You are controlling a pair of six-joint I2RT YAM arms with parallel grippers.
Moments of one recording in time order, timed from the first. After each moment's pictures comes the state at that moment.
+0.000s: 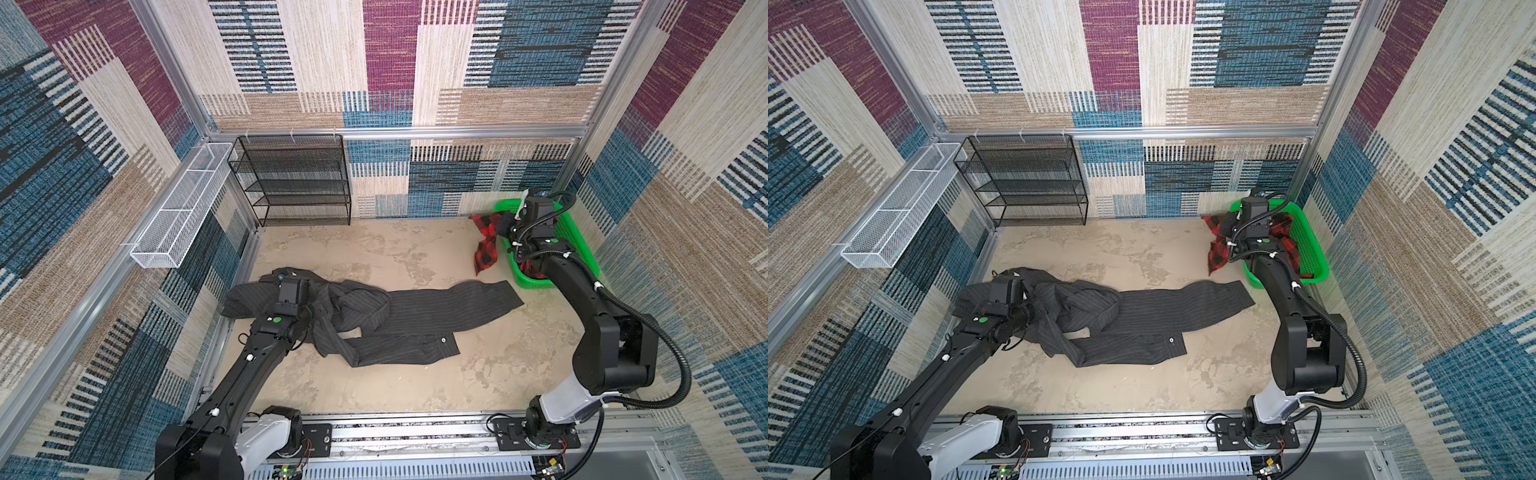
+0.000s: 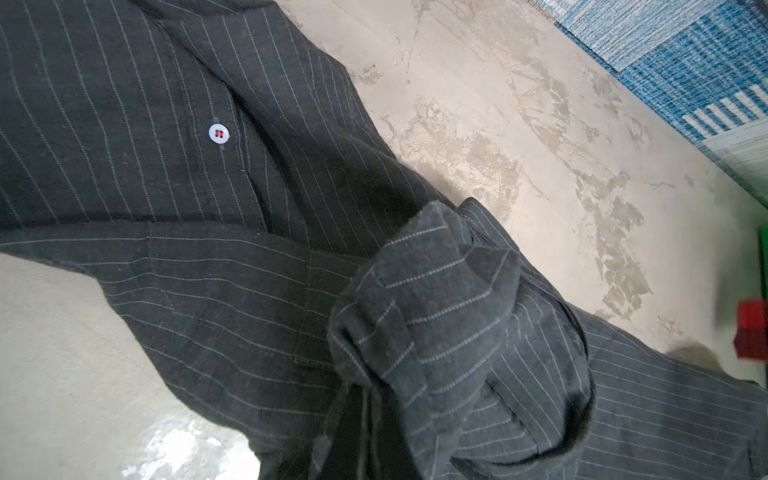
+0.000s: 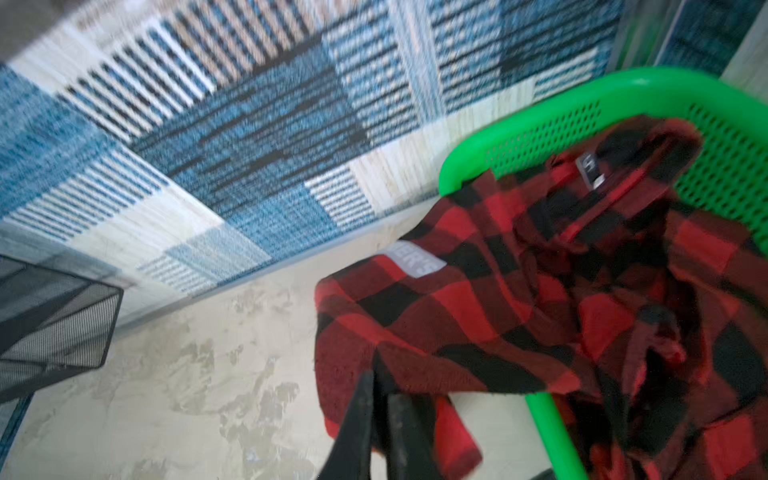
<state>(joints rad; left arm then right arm) -0.19 1.08 0.75 -0.49 -0.11 -0.64 0.00 1.61 1.40 -0.25 0.02 0.41</state>
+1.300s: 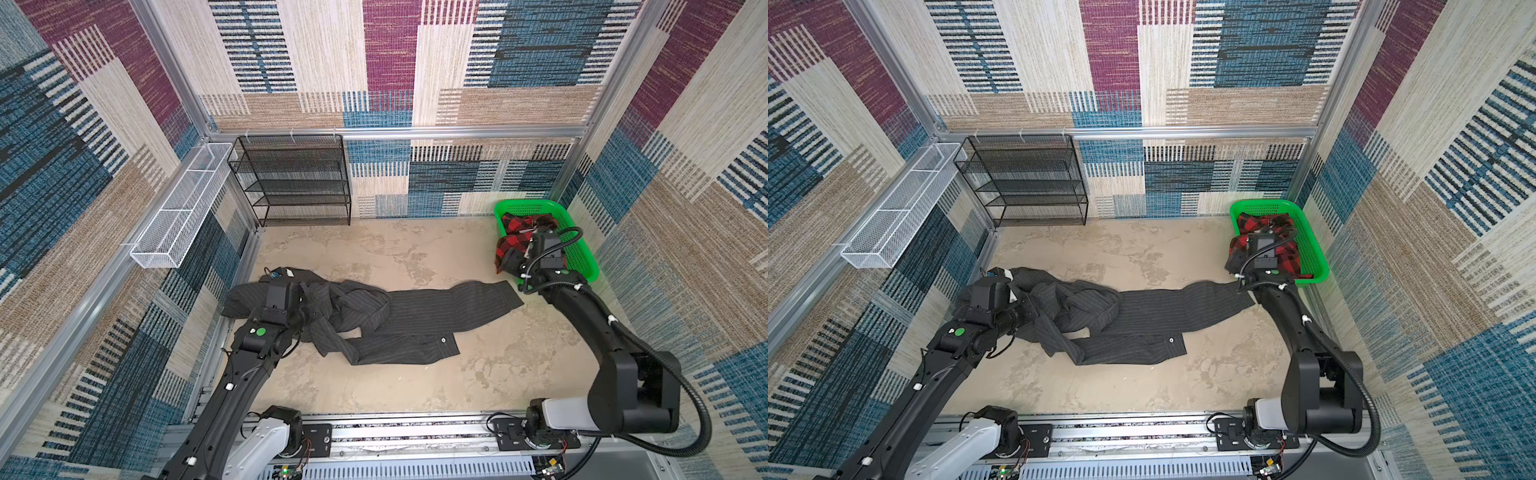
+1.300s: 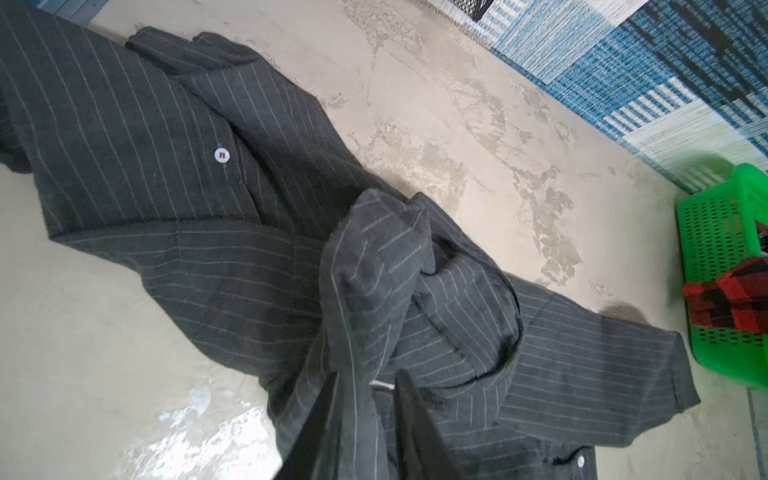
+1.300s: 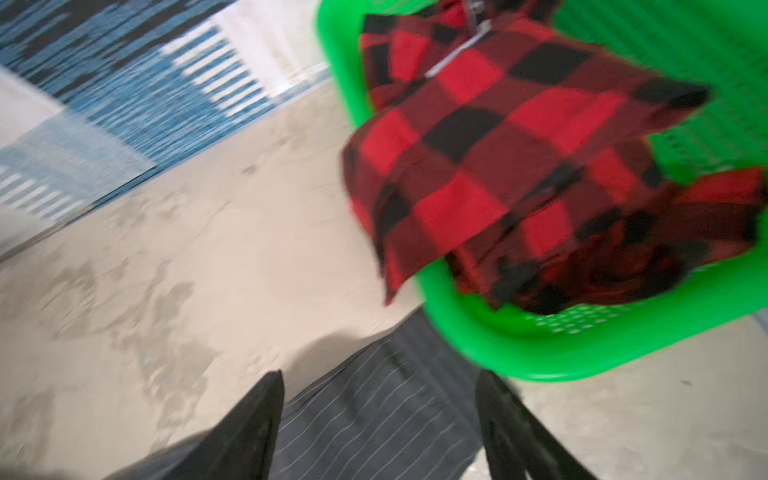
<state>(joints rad) -0.21 0.91 0.85 -0.73 -0.08 -0.60 0.08 1.34 0.99 -0.37 0.10 0.45</state>
